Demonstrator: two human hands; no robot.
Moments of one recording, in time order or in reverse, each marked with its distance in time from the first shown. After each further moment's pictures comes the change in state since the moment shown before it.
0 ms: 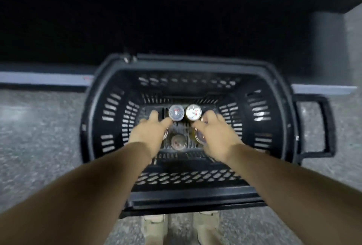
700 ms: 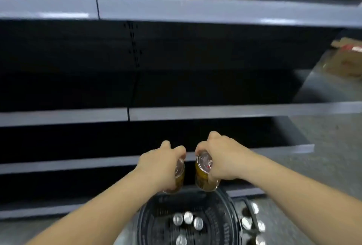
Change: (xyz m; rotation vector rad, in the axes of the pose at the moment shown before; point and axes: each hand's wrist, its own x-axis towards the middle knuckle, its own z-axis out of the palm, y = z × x) left_hand -0.382 0.088 -0.459 0.100 0.323 0.163; right_hand -0.355 -0.167 -0.472 -0.043 0.316 0.056
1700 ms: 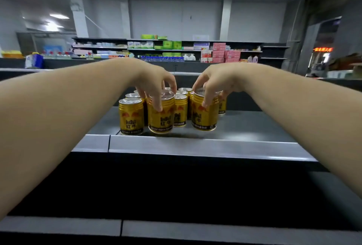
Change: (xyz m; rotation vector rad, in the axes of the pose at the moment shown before) left_hand 0.056 -0.003 -0.416 -0.023 0.245 -0.039; right_hand 0.076 0.015 -0.400 0.240 0.253 -0.144
